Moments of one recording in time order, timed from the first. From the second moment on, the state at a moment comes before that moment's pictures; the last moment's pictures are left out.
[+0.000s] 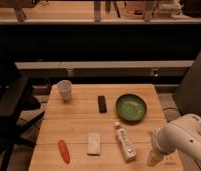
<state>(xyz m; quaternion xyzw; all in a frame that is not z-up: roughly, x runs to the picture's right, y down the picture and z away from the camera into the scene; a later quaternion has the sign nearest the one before) 0.233 0.256 0.652 -0.28 -0.04 0.14 0.95</state>
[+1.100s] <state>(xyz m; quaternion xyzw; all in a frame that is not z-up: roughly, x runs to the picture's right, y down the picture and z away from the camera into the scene) 0.142 0.183 0.727 -0.27 -0.05 0.28 0.92</state>
